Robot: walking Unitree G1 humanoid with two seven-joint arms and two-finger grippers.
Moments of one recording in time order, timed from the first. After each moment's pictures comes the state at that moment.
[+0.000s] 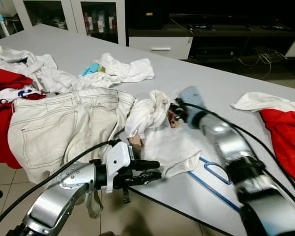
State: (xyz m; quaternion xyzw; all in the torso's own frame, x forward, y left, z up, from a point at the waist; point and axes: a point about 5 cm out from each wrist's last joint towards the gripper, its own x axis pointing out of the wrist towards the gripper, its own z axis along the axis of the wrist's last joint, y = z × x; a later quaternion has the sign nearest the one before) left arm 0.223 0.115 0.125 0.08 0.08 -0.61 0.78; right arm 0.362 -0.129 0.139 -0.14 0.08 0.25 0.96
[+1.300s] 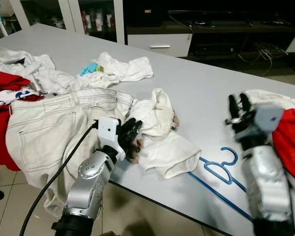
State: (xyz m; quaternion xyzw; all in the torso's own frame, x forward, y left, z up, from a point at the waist) left arm 0.285 0.113 0.107 -0.09 0.01 -0.23 0.97; right arm 0.274 -0.191 0.151 -0.02 -0.12 0.00 0.99
